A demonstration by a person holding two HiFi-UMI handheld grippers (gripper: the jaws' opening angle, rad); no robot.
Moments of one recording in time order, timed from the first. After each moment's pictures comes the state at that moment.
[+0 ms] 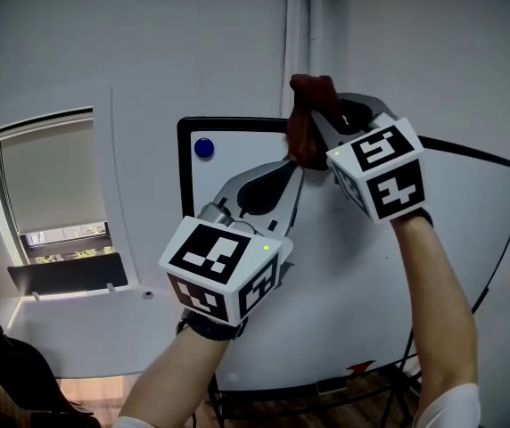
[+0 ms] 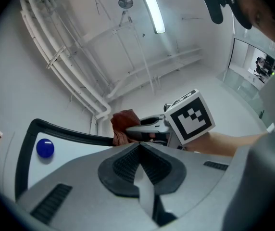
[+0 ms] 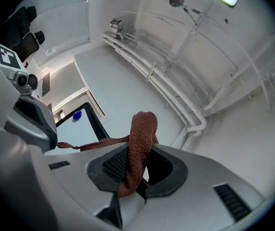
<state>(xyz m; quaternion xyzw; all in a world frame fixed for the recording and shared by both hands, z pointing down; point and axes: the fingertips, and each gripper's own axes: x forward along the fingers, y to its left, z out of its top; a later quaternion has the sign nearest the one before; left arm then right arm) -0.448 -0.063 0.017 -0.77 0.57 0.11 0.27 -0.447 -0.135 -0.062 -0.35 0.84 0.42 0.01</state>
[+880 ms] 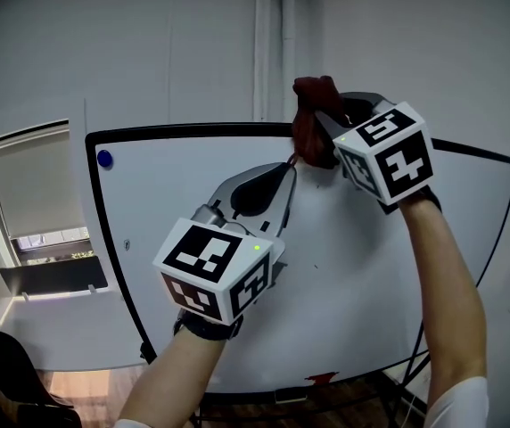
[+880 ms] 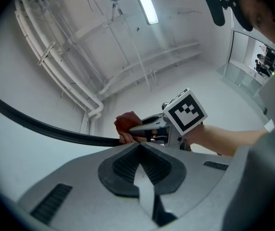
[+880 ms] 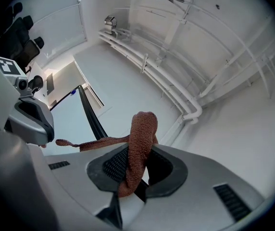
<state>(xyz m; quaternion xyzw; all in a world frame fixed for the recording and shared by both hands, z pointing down) -0.315 -0.141 0.016 -0.77 0.57 0.11 0.27 -0.301 -0.231 -0.064 -0.34 0.85 0.40 -0.03</state>
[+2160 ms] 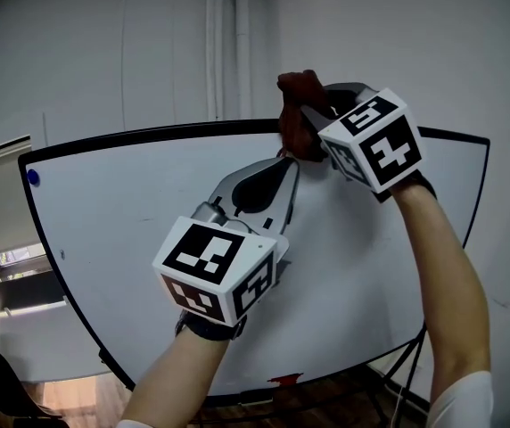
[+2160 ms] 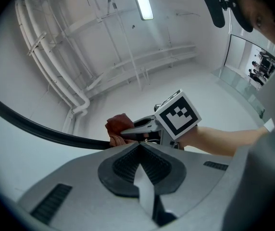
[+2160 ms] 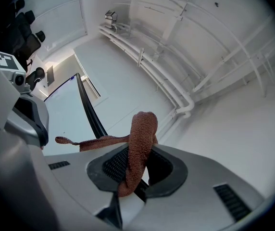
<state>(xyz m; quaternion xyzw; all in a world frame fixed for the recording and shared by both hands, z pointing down) -0.182 -0.209 0.010 -0.80 0.52 0.11 0.27 -0.184 -0.302 -0.066 -0.36 0.84 0.41 -0.06</state>
